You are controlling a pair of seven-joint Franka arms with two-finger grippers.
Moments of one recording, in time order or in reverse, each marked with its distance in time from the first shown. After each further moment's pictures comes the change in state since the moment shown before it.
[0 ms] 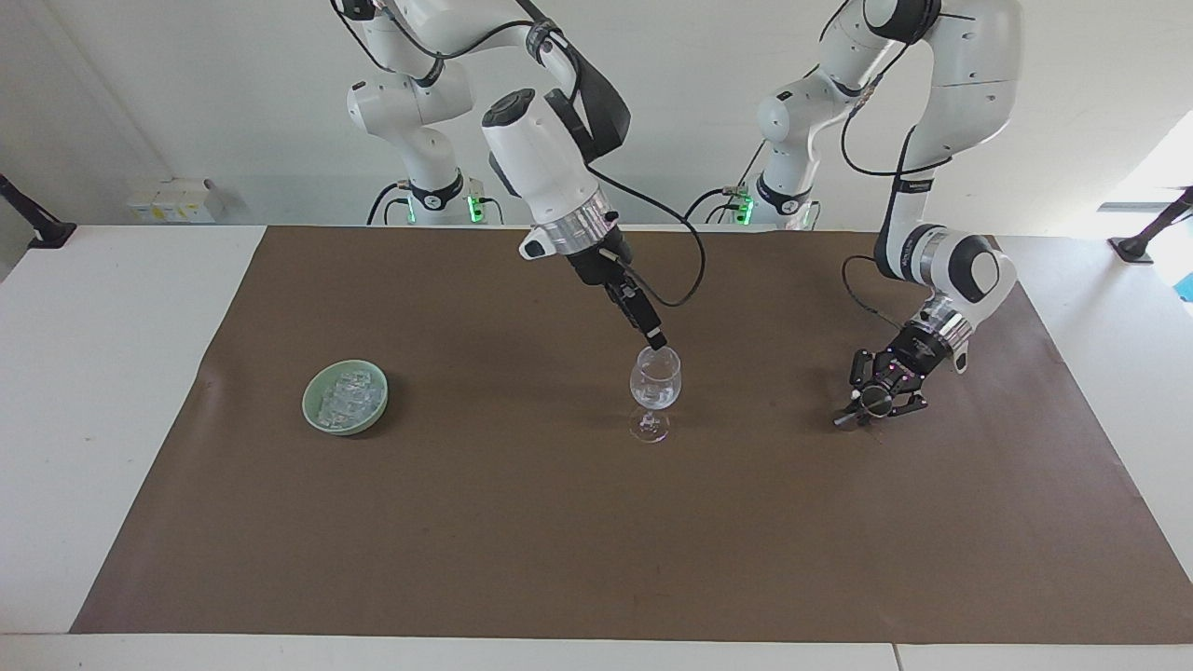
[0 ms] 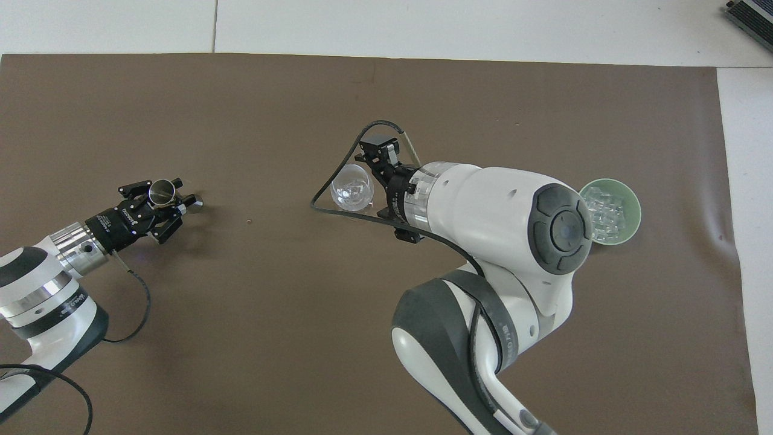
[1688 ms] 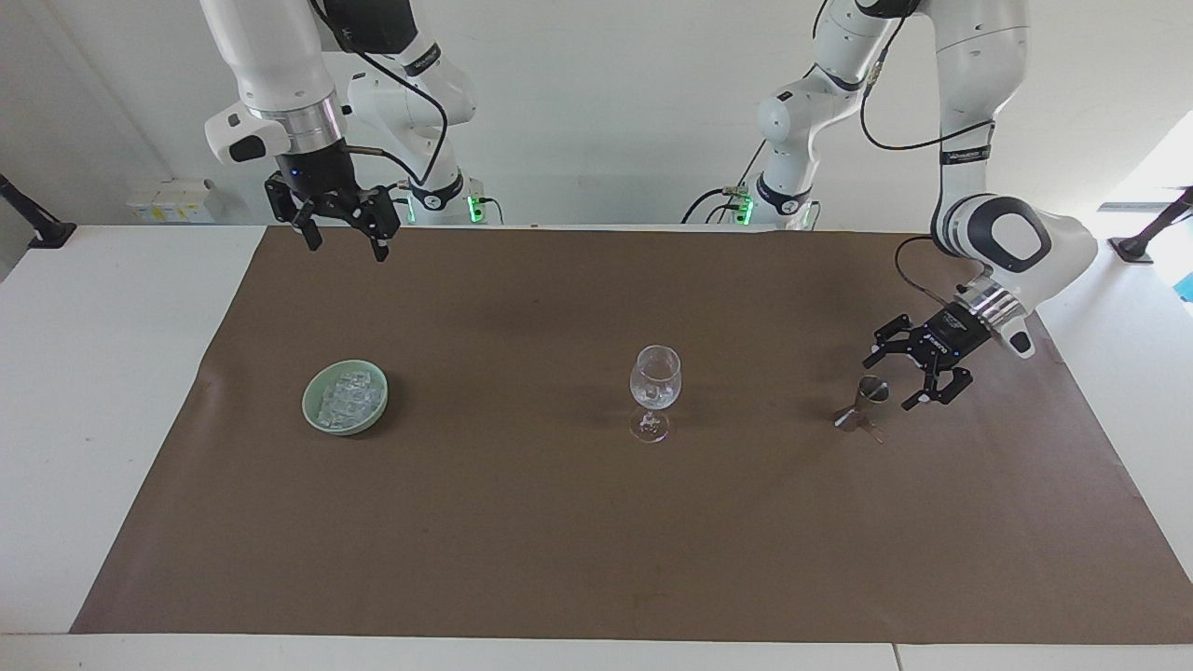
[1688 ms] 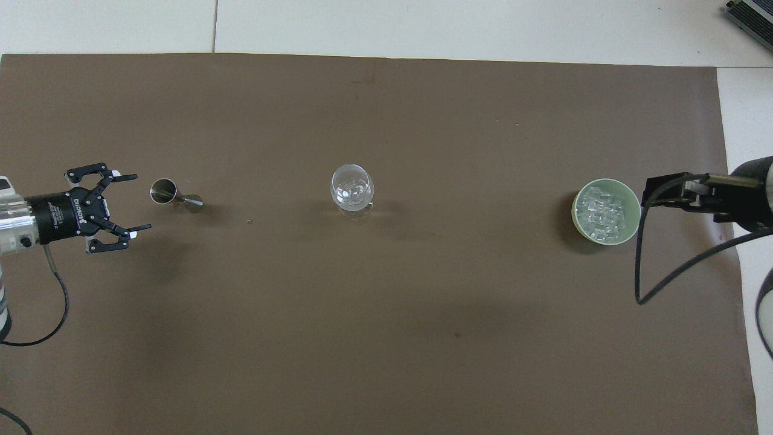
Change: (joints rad) left arm 0.016 -0.184 0.021 0.137 0.811 -0.019 0.022; right arm -0.348 -0.250 -0.165 0.151 -0.298 -0.788 -1.184
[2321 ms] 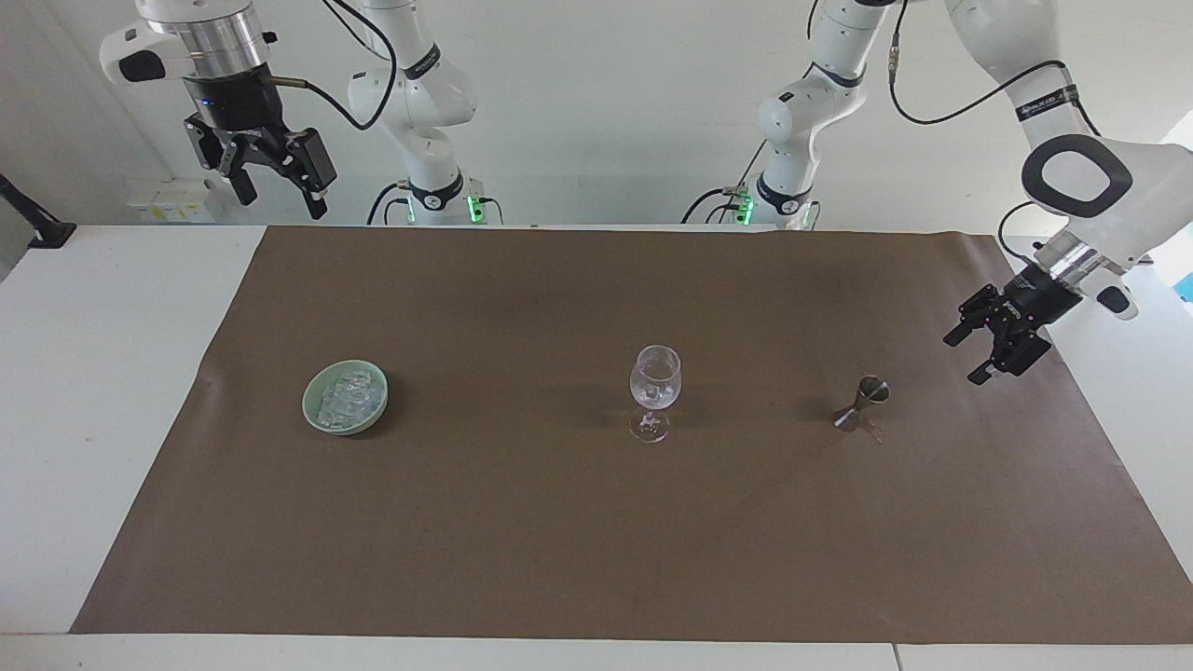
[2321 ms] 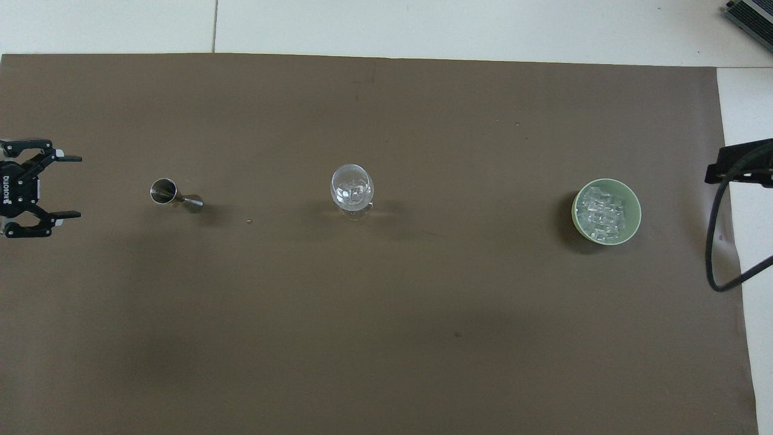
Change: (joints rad) left arm 0.037 -0.017 0.002 0.188 0.326 -0.110 0.088; right arm -0.016 0.077 -0.029 0.220 -0.001 -0.130 -0.013
